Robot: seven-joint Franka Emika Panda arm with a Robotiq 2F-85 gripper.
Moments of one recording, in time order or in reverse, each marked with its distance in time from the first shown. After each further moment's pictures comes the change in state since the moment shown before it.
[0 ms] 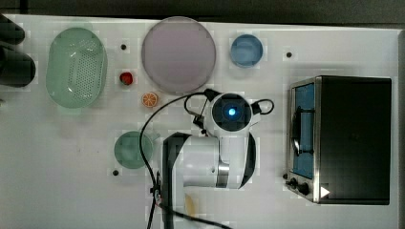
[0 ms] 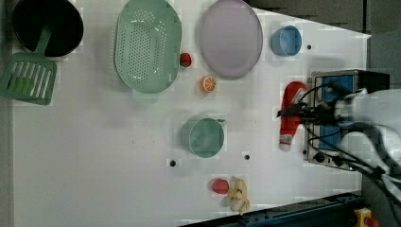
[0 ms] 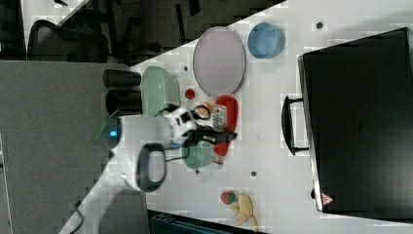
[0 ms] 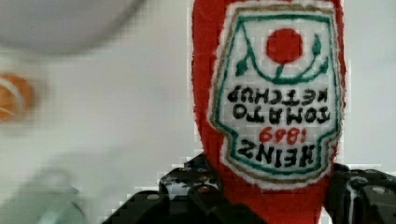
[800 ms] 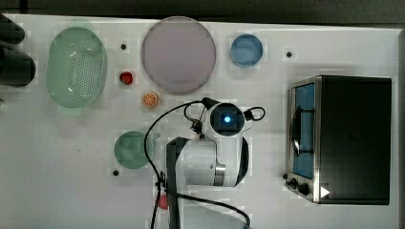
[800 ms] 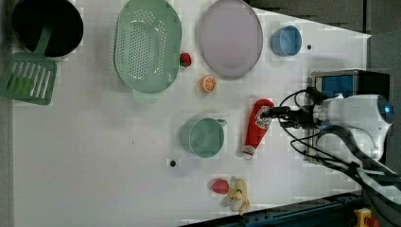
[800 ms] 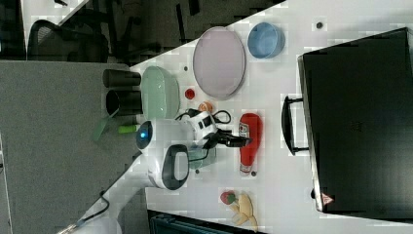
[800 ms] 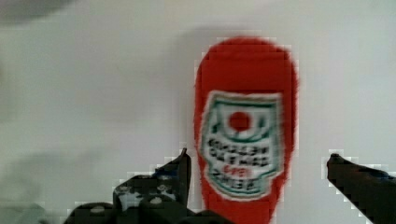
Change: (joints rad) arm 0.002 0.103 -0.003 -0.031 0.002 0.135 0.000
